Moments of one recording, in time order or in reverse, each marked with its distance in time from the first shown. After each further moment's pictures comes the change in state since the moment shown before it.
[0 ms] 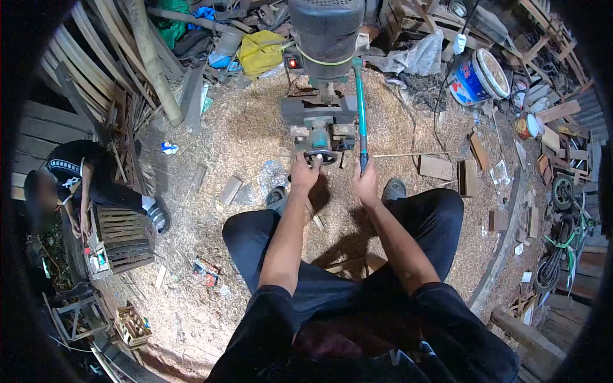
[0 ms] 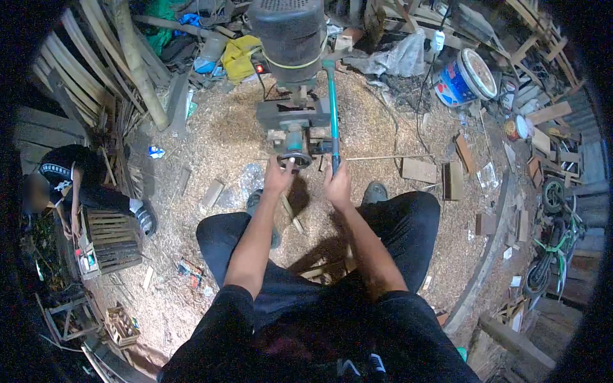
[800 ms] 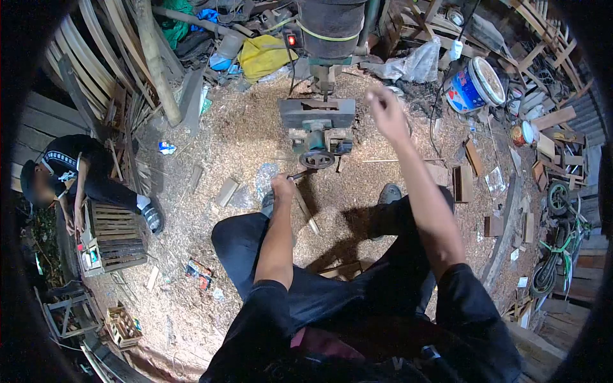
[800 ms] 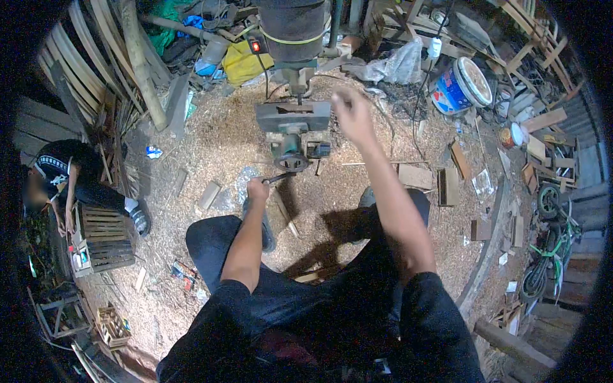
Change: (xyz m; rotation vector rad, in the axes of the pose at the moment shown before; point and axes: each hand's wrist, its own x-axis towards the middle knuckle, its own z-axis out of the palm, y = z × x) left_hand 0.003 -0.124 0.018 0.387 -0.056 -0.084; right_hand 0.143 -0.120 -0.081 0.261 -0.133 -0.319
